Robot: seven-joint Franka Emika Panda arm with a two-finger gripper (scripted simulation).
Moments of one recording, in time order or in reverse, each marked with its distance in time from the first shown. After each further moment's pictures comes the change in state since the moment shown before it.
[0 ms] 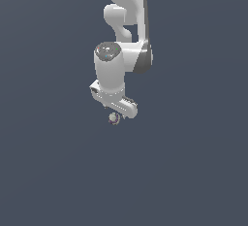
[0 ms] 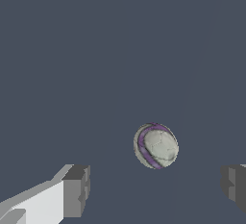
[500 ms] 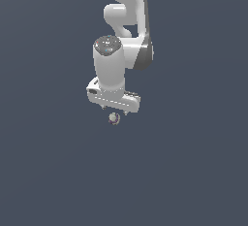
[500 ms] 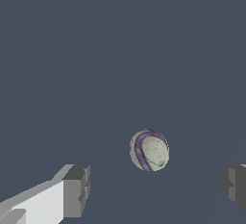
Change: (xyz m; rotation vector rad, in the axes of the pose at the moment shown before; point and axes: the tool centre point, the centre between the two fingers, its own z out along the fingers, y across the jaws) arm 0.006 -0.003 -0.018 -0.005 0.008 -0.277
